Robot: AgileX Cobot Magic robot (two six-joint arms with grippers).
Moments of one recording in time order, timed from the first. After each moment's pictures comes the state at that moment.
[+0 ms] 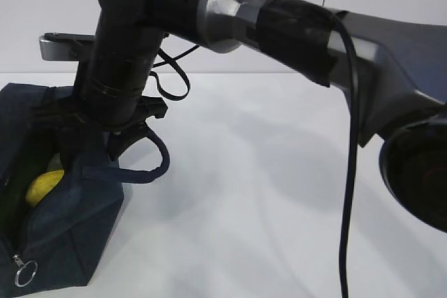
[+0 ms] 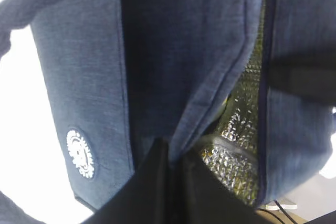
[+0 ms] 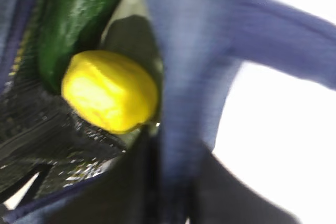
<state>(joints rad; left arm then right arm) 0.31 1.39 -0.77 -0.79 1.04 0.62 0.78 2.37 -2.28 0.33 1.25 0.16</state>
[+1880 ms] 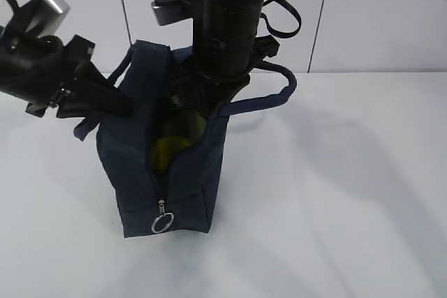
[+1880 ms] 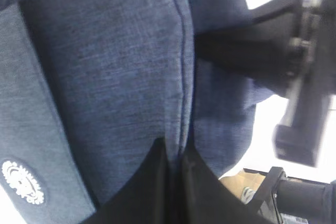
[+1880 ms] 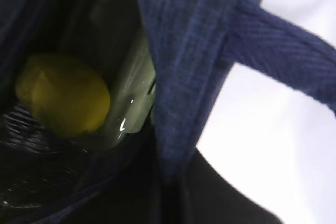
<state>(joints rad) -0.15 1.63 -1.05 -1.09 1.01 0.65 0.64 2.11 -1.99 -0.08 1.26 0.15</state>
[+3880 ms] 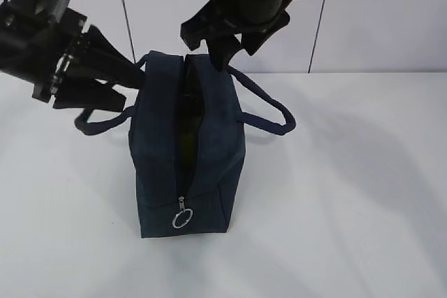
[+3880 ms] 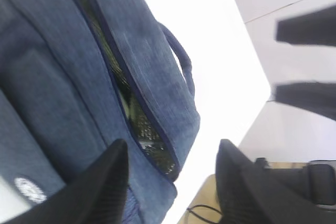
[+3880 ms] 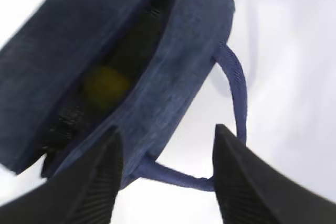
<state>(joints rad) -0.12 1.70 -1.16 -1.13 1.17 0.65 0.64 1.94 -1.94 -0.14 1.25 0.05</state>
